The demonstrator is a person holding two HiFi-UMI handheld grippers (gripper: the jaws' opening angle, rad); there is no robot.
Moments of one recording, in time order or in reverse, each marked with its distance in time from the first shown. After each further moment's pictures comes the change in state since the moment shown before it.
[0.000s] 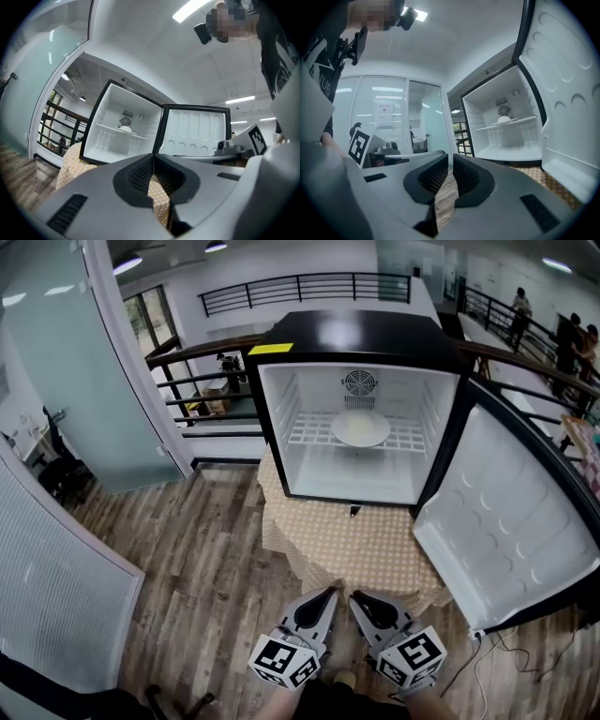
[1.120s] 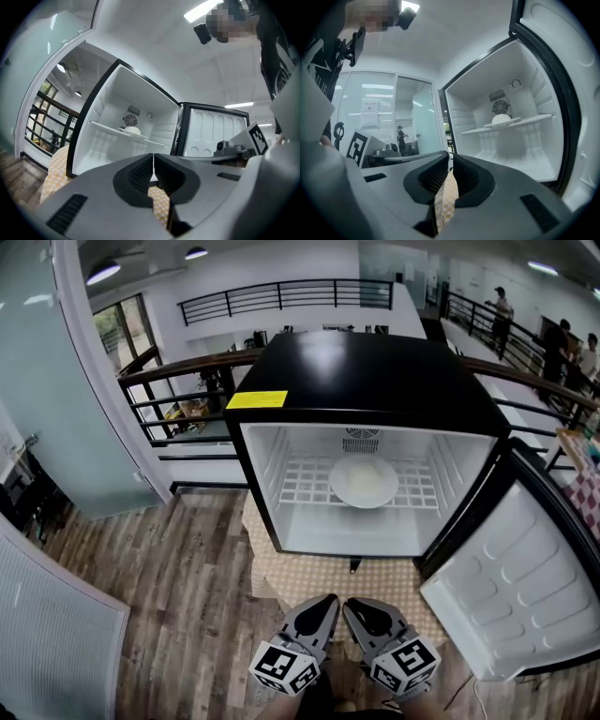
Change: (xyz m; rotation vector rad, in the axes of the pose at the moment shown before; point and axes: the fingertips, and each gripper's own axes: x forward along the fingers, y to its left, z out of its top) left arm 0.118 0.102 0.021 -0.031 0.000 -0.079; right arm 0.120 -0.099 0.026 0.018 0.003 -0.076
